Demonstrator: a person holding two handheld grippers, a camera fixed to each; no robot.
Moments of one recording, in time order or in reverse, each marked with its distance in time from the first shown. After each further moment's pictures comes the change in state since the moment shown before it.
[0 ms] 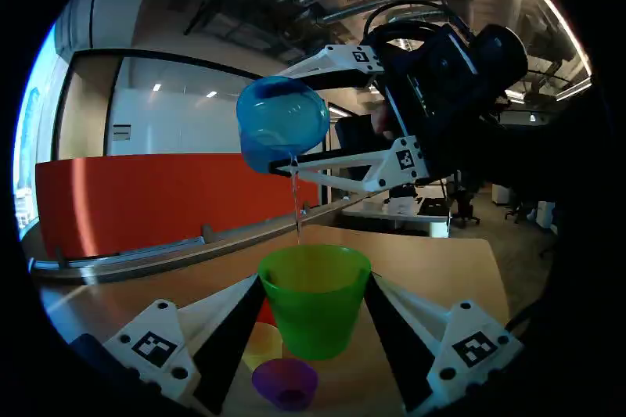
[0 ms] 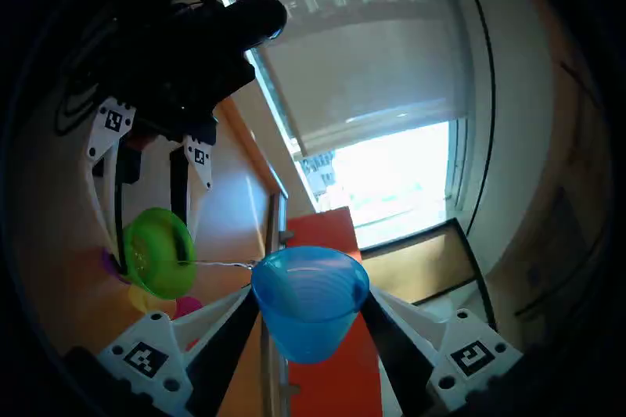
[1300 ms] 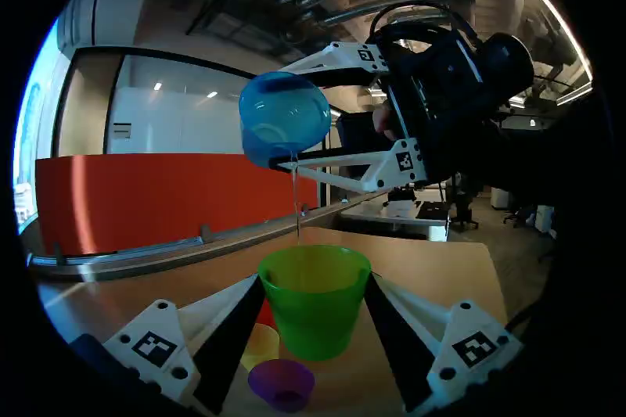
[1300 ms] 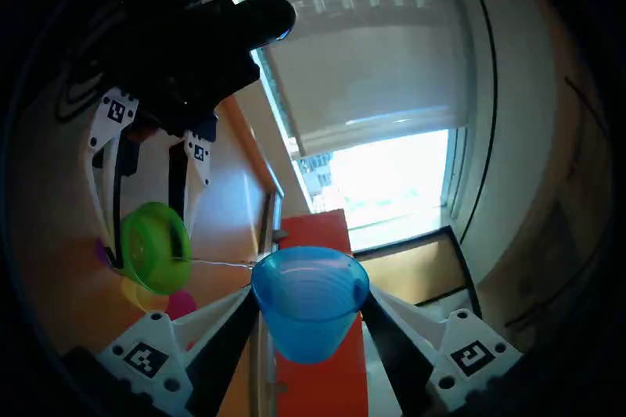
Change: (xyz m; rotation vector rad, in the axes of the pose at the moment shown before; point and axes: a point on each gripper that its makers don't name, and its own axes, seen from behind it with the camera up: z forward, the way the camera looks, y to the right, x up) left arm 0.002 0.001 0.000 -0.003 0.009 -0.016; right arm 0.002 0.005 0.000 -0.019 -0.003 -0.055
